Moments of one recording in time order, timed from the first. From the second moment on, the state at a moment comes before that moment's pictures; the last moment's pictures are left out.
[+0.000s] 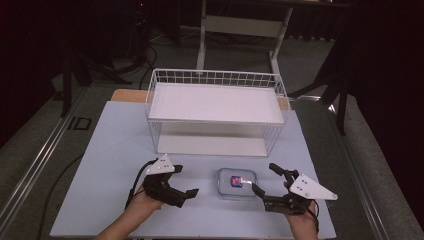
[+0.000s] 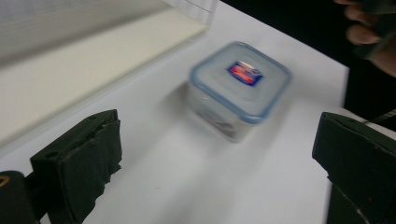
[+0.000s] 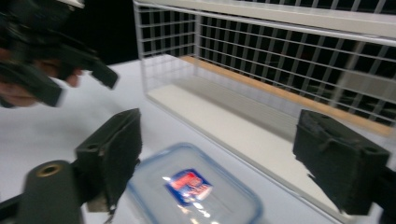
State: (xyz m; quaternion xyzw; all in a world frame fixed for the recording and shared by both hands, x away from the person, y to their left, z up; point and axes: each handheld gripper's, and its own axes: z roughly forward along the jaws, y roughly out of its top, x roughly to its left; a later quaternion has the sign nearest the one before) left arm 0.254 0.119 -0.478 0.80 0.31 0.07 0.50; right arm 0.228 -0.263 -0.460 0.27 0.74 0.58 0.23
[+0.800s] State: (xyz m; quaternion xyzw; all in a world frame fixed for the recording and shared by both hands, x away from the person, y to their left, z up) left arm 0.271 0.091 -0.457 0.78 0.32 0.02 0.53; right arm 0.242 -0.260 -0.449 0.32 0.77 0.52 0.17
